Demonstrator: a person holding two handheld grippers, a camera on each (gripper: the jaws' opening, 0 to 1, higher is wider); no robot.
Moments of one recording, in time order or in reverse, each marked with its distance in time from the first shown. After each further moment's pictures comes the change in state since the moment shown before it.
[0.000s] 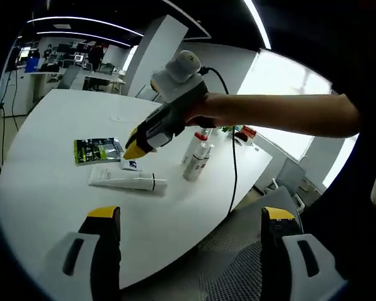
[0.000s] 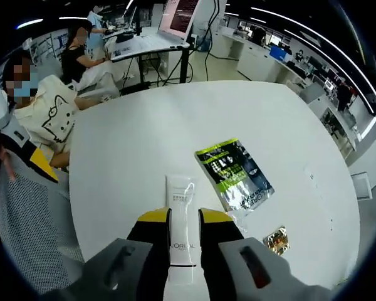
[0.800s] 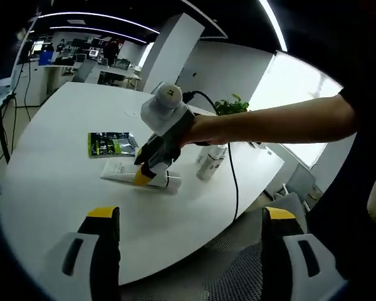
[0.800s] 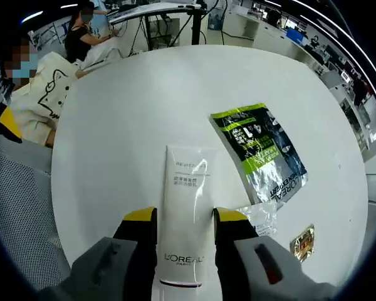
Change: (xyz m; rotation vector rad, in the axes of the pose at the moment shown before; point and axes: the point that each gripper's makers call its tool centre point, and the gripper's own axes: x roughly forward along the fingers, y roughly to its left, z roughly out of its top) left arm -0.003 0.018 -0.001 -0.066 0.008 0.095; right arm 0.061 0.004 -0.034 -0.032 0.142 0.081
